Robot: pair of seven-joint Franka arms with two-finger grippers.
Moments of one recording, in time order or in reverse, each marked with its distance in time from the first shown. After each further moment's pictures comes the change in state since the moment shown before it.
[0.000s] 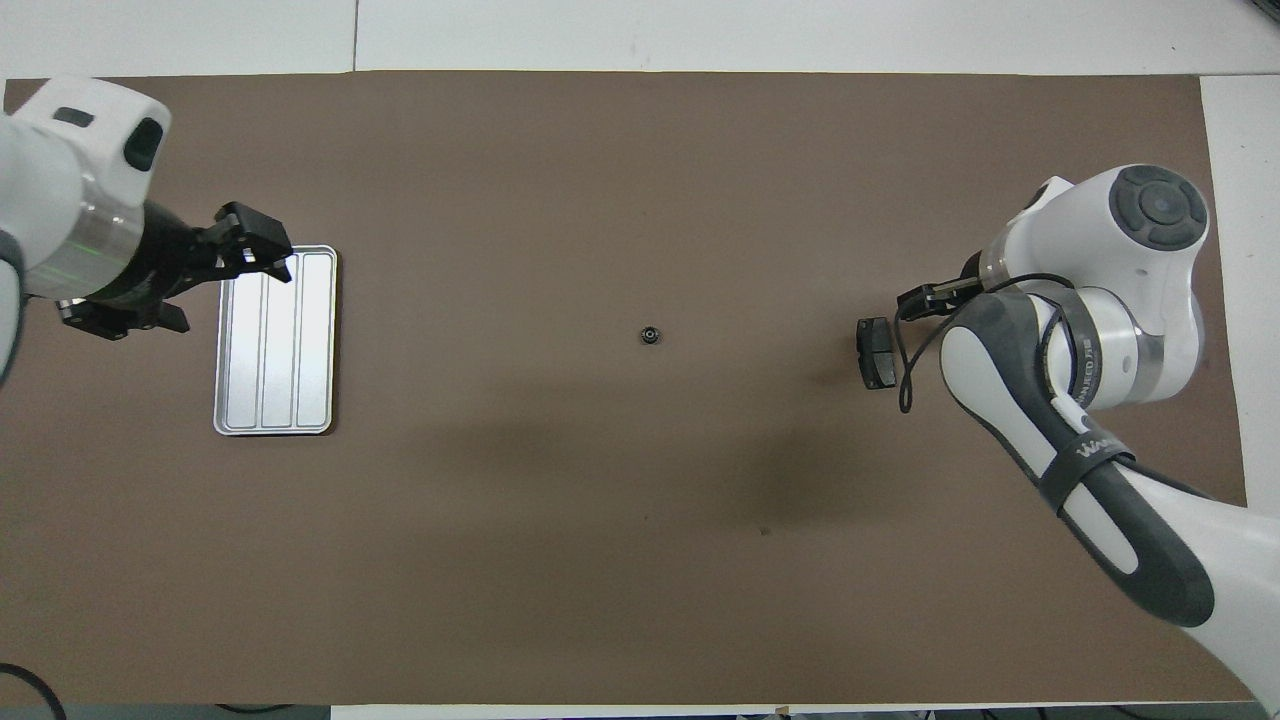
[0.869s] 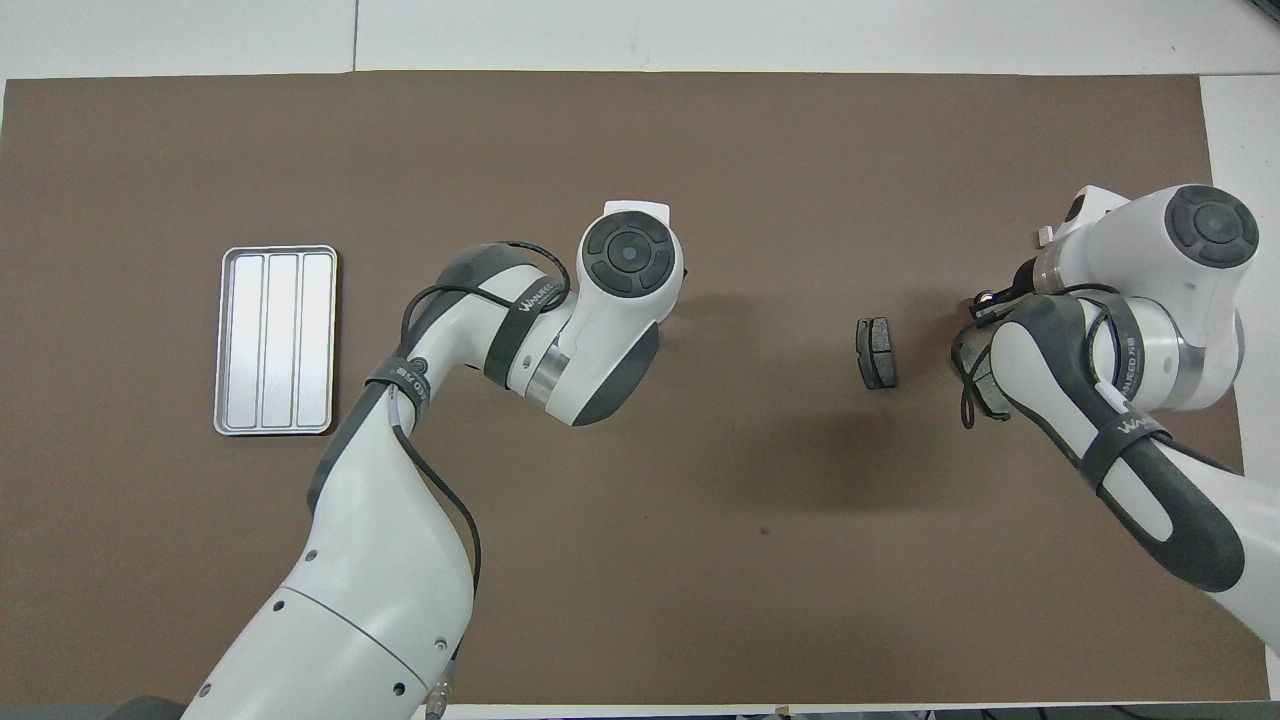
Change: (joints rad) left arm -0.473 0.571 -0.017 0.131 0.000 0.512 -0.788; right arm -0.097 0.060 -0.085 -0.073 -0.031 0.162 -0.393
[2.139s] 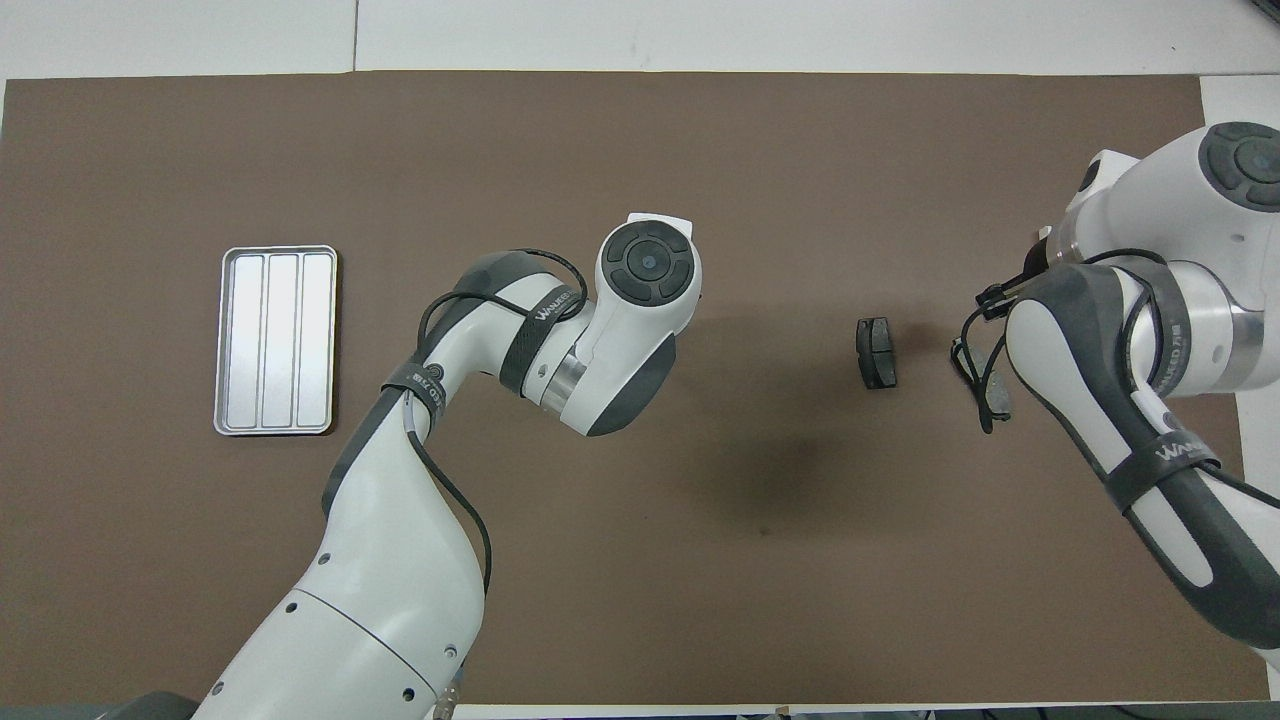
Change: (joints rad) left arm 0.002 0.026 -0.049 0.013 -0.001 -0.018 0.053; right arm 0.054 -0.098 0.001 0.093 0.000 -0.263 0.034
